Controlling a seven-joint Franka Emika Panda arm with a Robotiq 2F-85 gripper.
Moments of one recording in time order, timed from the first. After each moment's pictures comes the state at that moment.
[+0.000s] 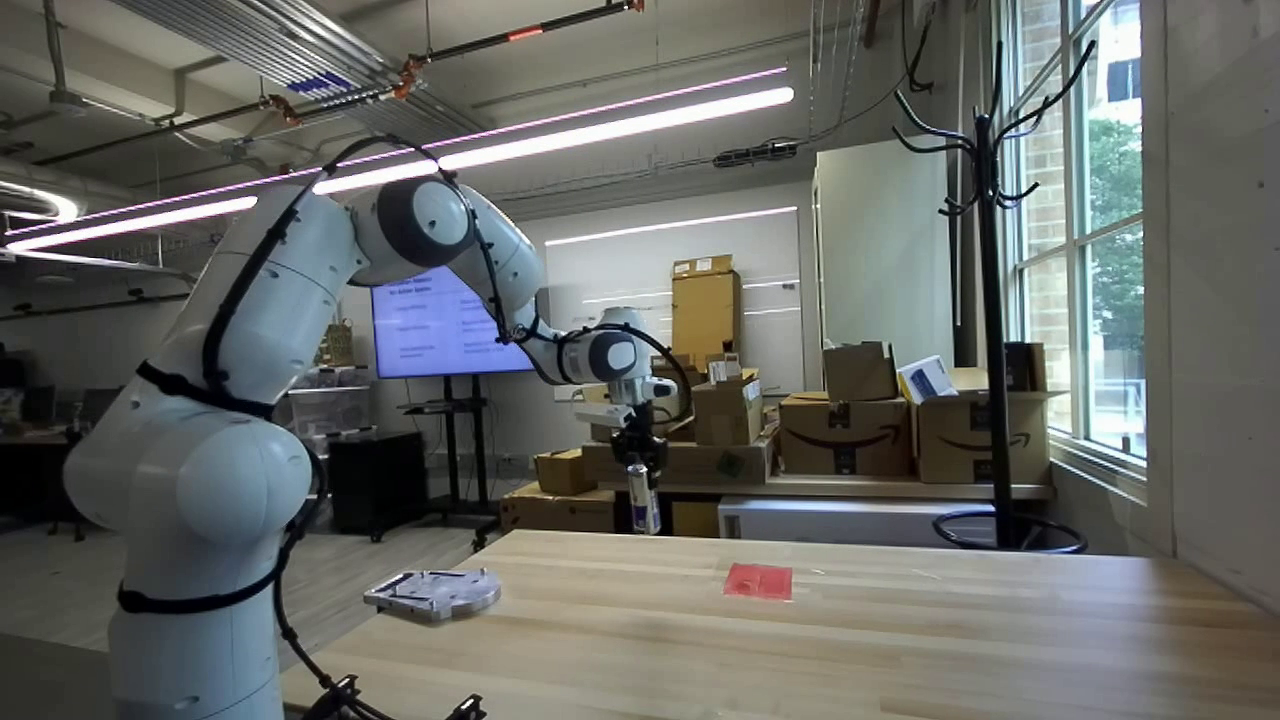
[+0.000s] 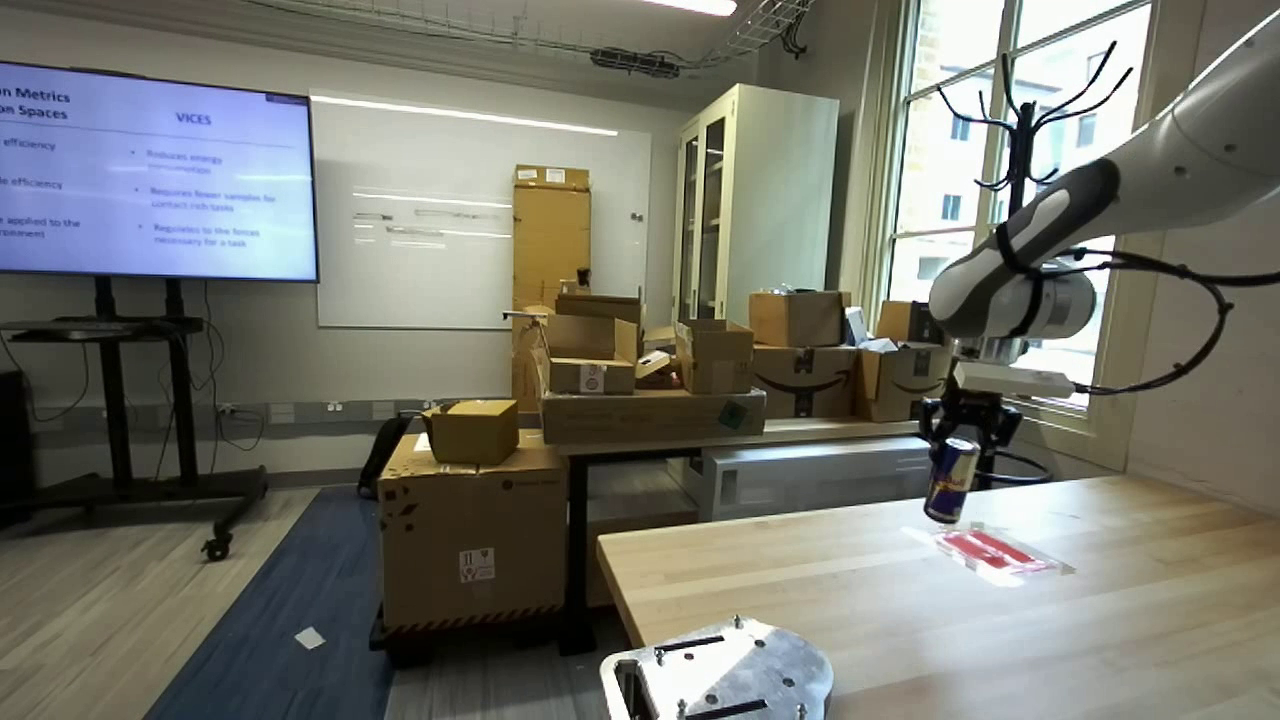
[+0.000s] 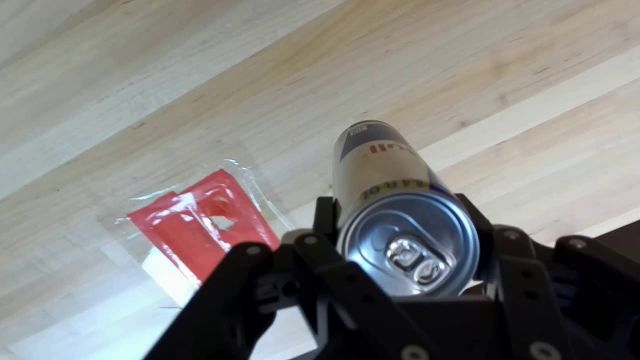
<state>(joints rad) -0.18 0.46 -0.13 -1.75 0.08 2.35 0.08</state>
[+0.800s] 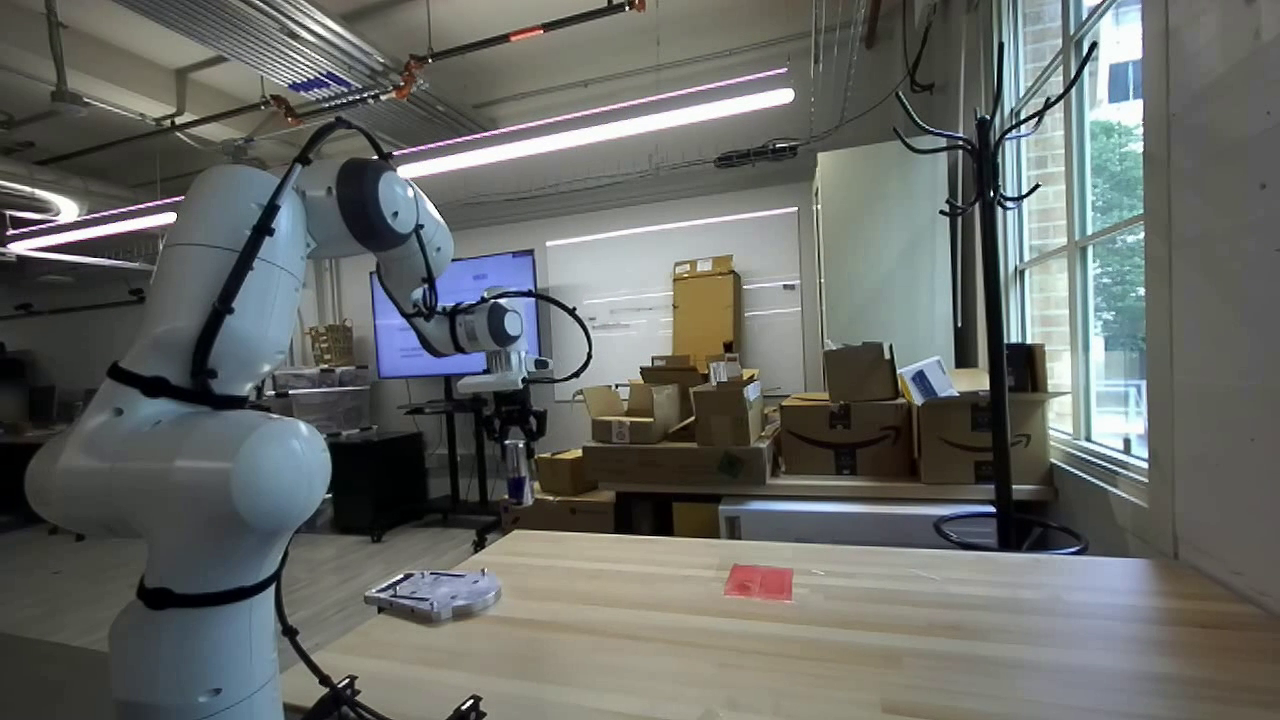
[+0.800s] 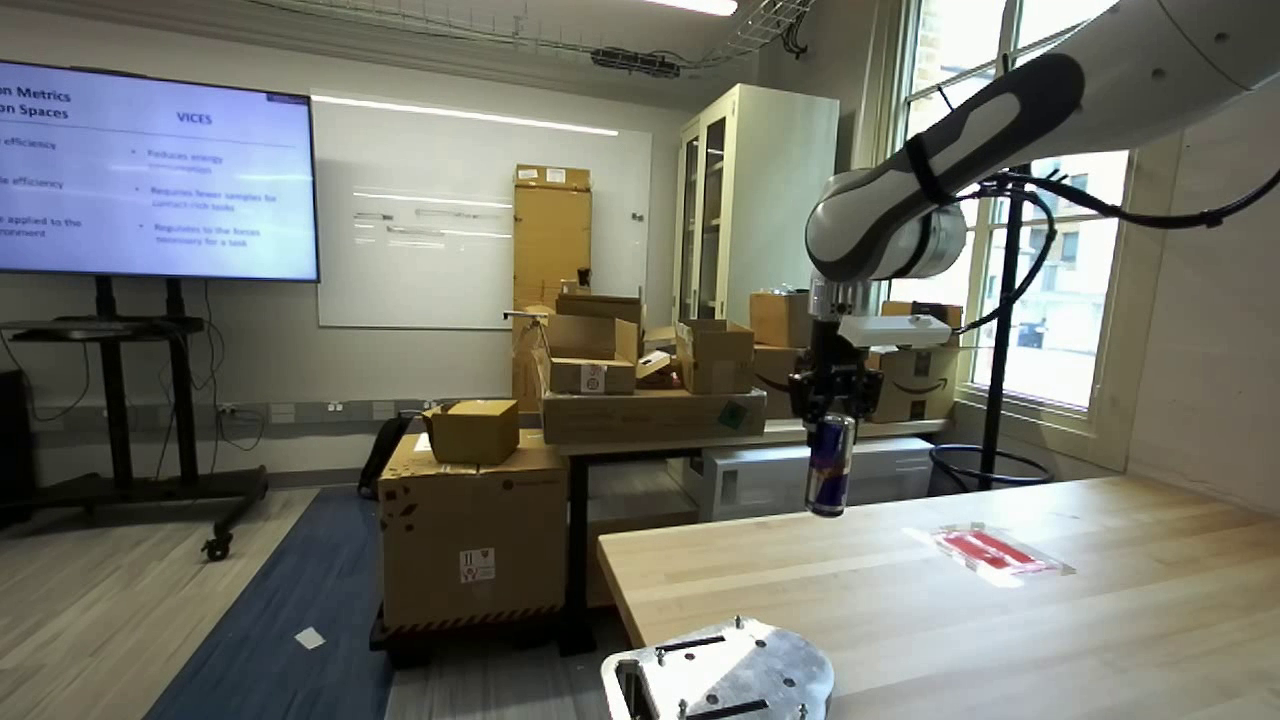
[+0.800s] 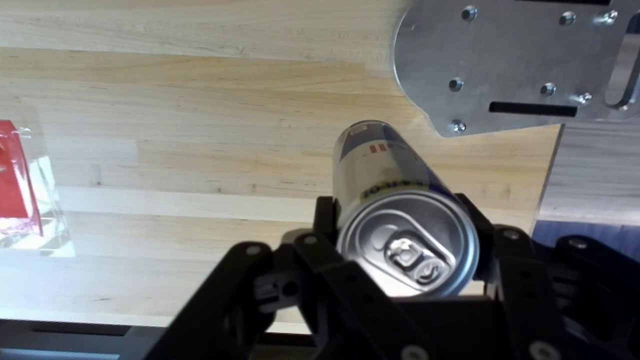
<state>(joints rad) 0.09 0.32 0.02 -1.77 -0.07 2.12 0.02</state>
